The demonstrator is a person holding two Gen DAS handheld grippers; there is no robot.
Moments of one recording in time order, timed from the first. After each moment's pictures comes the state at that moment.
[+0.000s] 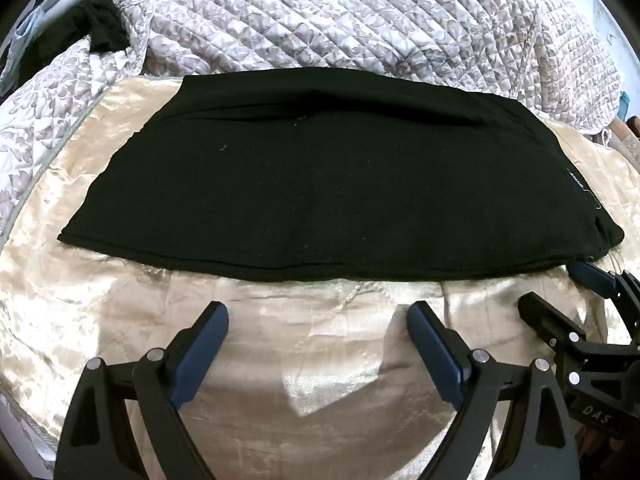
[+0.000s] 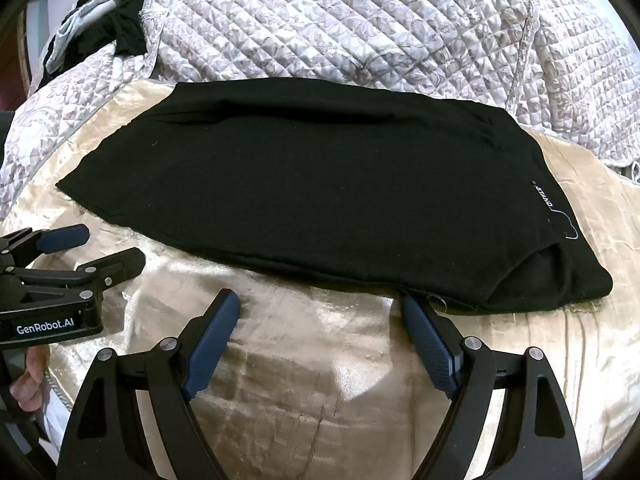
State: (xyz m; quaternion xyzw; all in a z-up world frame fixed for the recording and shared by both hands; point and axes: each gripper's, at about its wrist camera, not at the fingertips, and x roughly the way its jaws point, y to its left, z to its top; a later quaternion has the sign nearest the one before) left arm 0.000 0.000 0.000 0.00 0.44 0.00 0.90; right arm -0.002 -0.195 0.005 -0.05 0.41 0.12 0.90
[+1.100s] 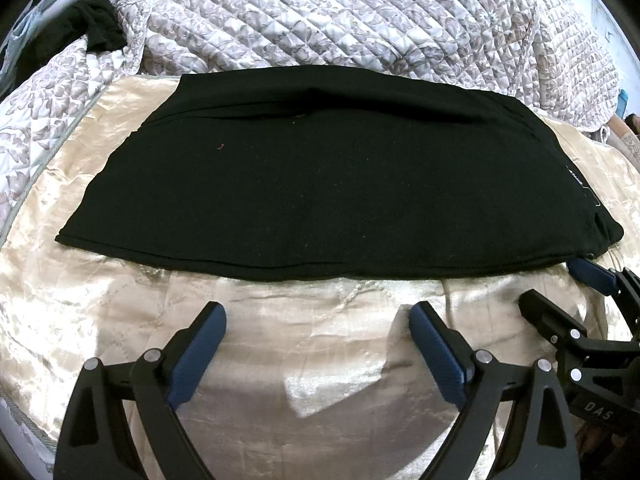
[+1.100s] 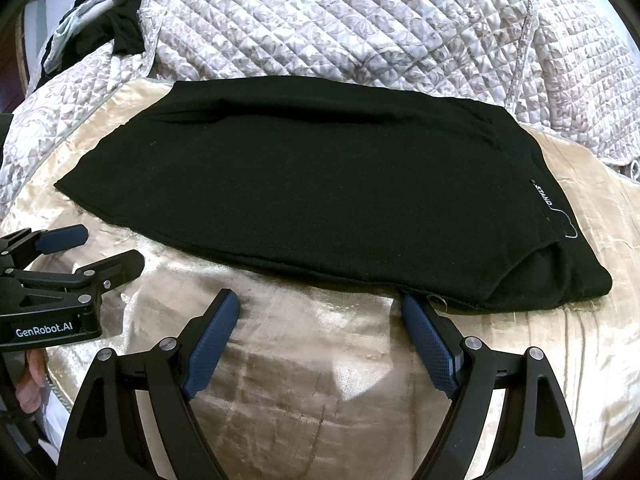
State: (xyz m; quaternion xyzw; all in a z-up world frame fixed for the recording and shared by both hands) left arm 0.001 -0.001 -0.001 0.00 0.45 0.00 0.89; right arm -0.002 -0.195 0.004 -0.05 0.42 0.12 0.90
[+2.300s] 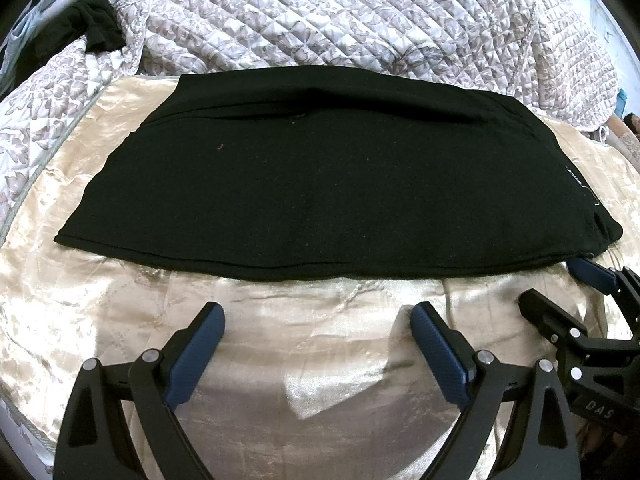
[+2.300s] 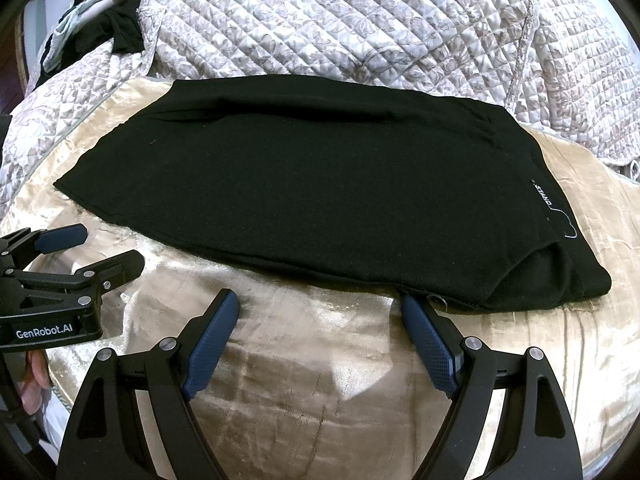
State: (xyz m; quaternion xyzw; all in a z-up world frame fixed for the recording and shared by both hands) left arm 0.000 -0.001 -0.002 0.00 0.45 -0.01 0.89; right arm -0.001 -0.195 0.004 -0.05 0.42 0.12 0.90
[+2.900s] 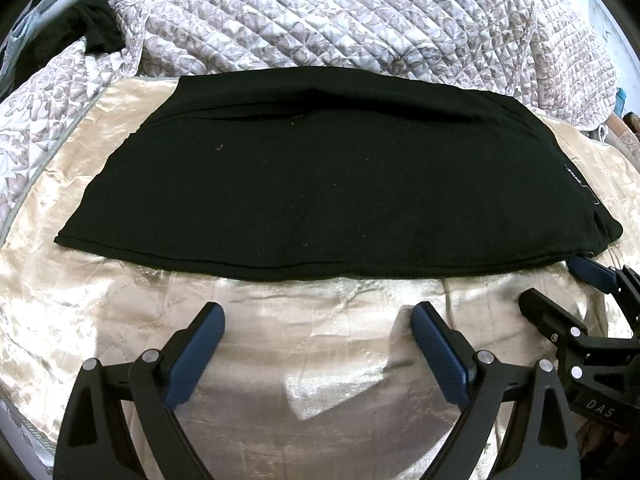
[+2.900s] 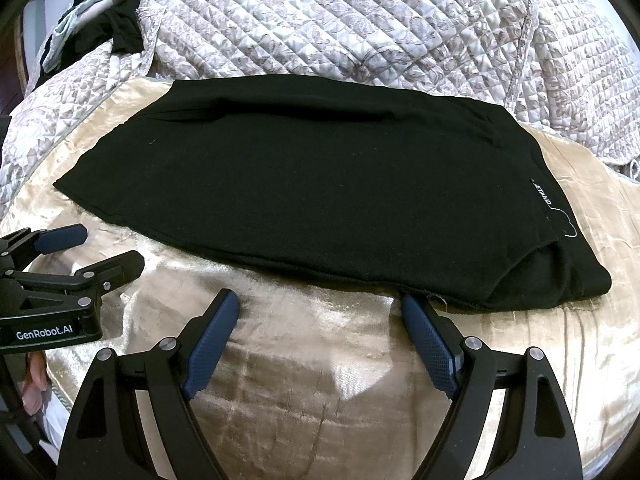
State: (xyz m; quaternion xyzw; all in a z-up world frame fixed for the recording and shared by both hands) left arm 0.000 -0.001 -0.001 0.00 0.45 -0.01 0.90; right arm -0.001 -0.195 0.003 -0.05 0.42 0.12 0.90
